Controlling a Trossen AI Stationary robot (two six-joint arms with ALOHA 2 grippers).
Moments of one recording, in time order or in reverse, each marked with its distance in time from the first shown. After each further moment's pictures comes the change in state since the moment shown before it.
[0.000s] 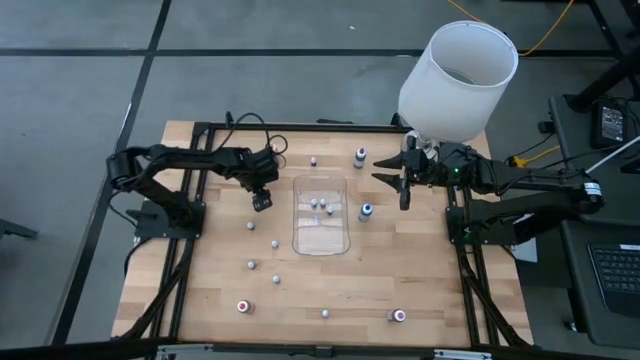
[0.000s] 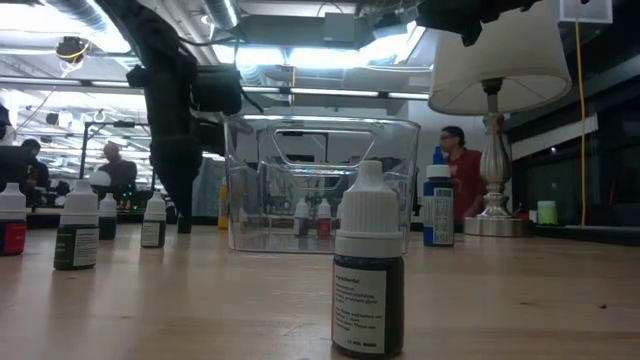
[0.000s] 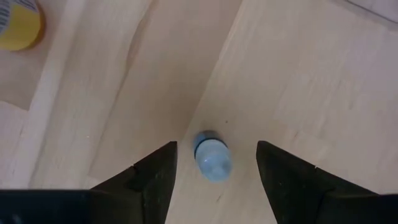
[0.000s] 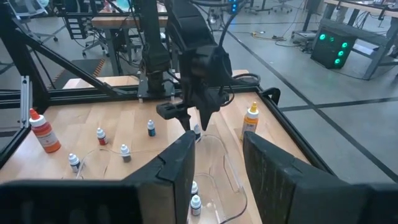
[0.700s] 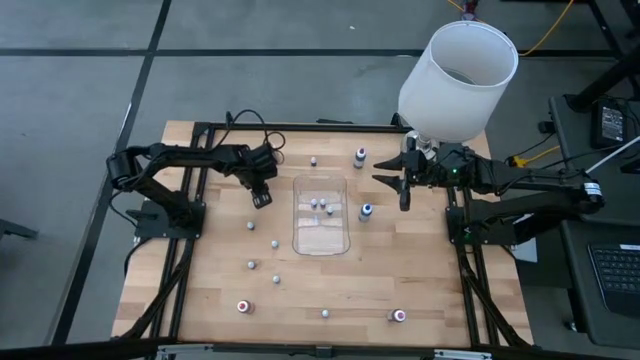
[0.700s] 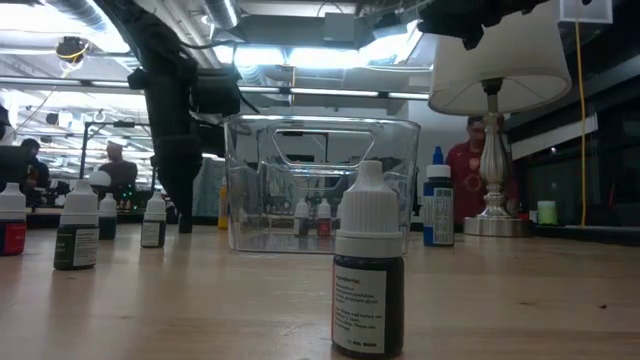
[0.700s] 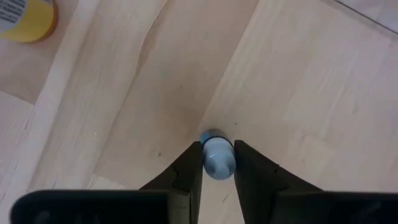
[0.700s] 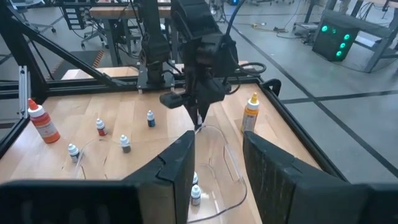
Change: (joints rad) left arm 0.048 0.000 0.000 0.001 0.040 -0.003; right arm 0.000 0.000 -0.001 -0.038 0.000 -0.001
